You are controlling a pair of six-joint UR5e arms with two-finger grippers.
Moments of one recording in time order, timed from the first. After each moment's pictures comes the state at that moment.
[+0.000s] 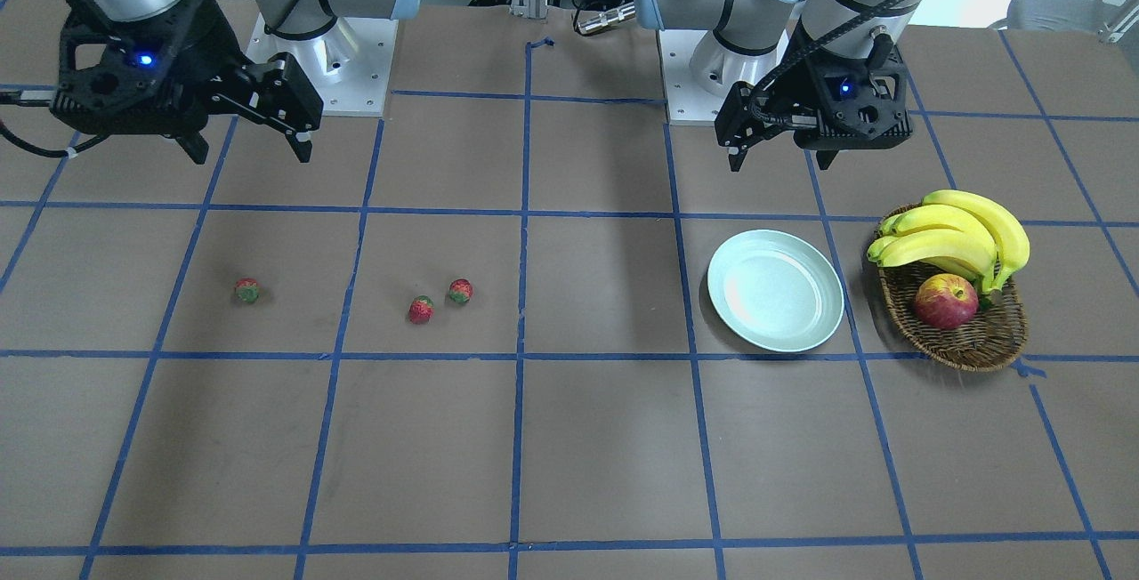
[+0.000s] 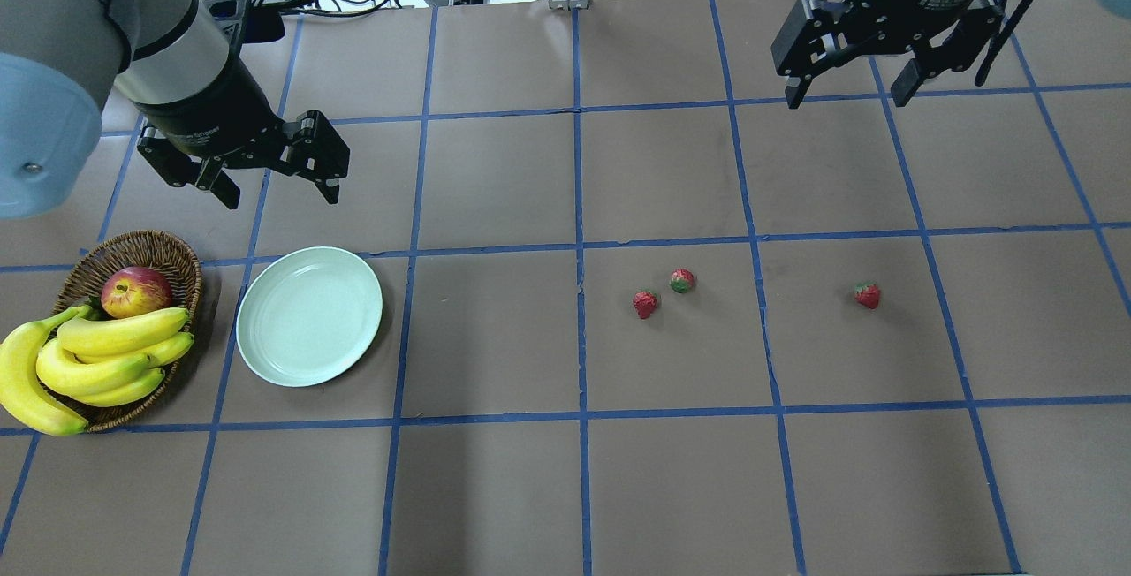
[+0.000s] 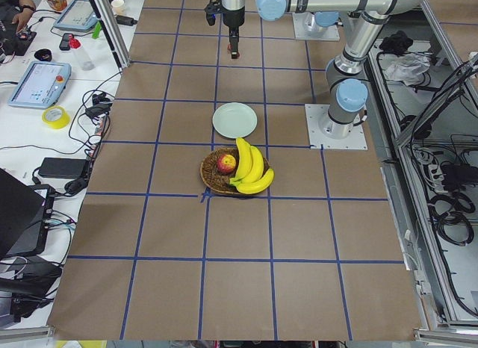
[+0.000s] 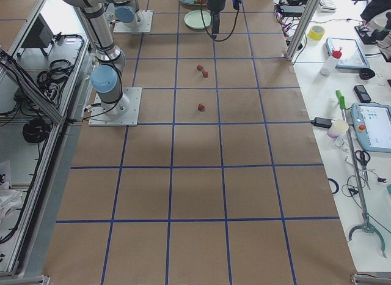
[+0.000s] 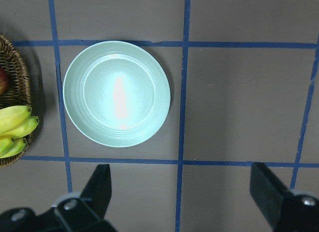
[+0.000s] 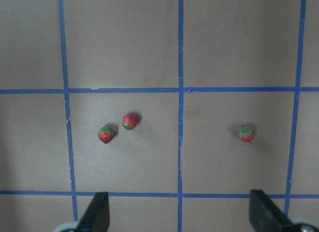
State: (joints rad) left arm -1.55 -1.51 -1.67 -1.55 1.61 -0.01; right arm 1.58 -1.54 1.46 -1.49 -1.52 0.02
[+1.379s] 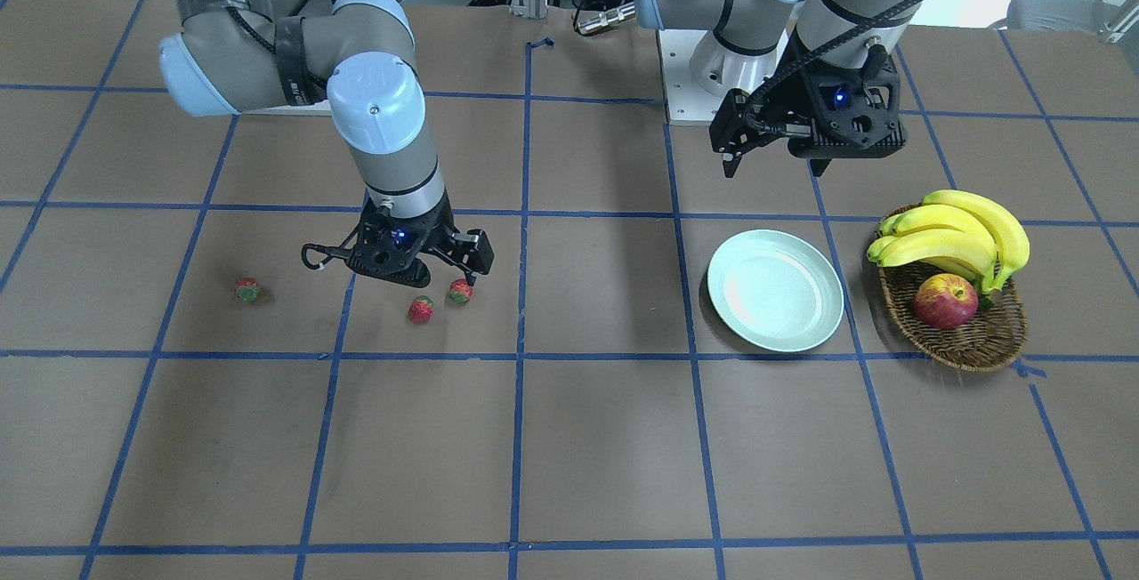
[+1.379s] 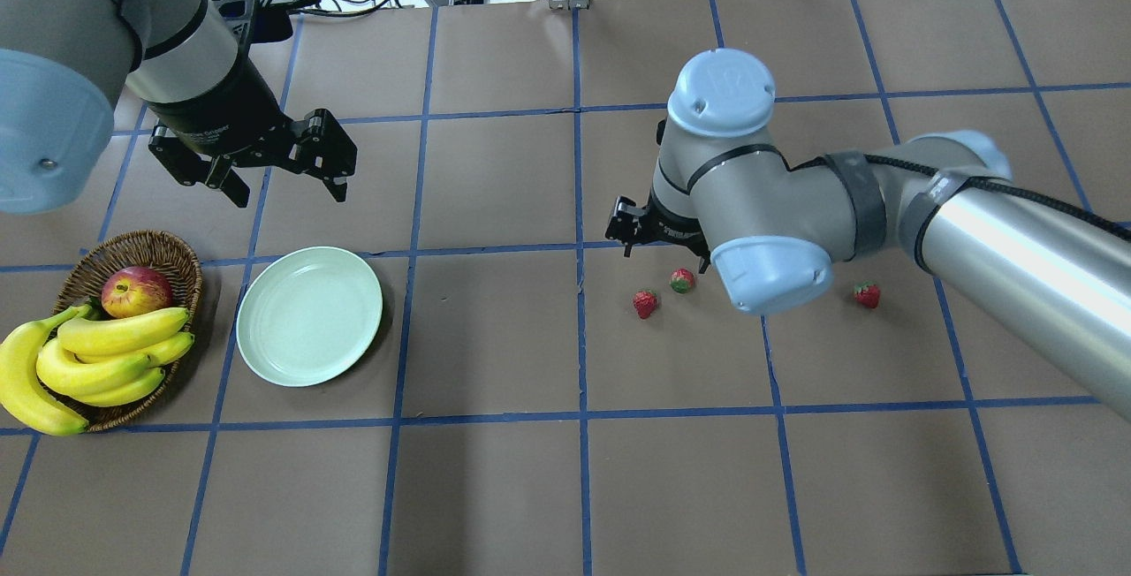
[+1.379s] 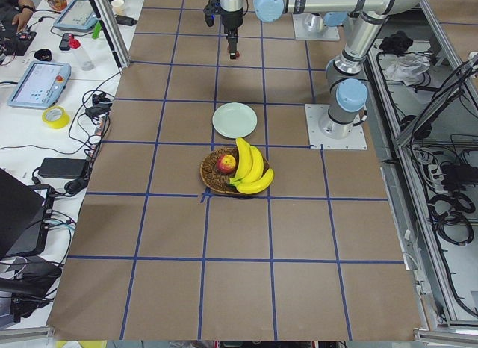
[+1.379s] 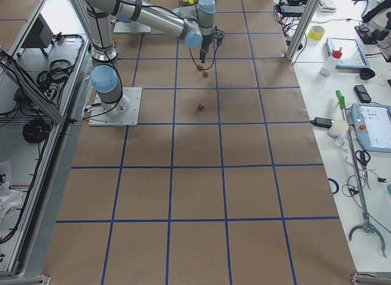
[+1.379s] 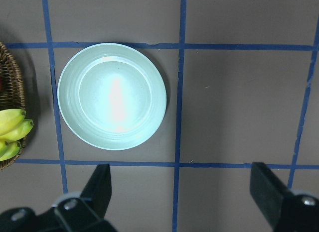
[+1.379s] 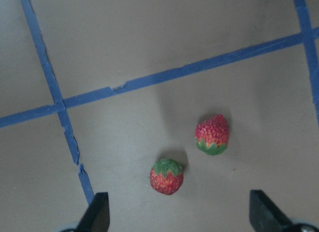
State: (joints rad) left arm -1.55 -1.52 -1.67 -1.54 1.59 -0.01; right arm 1.82 -1.34 1.97 -2.23 -1.52 0.52
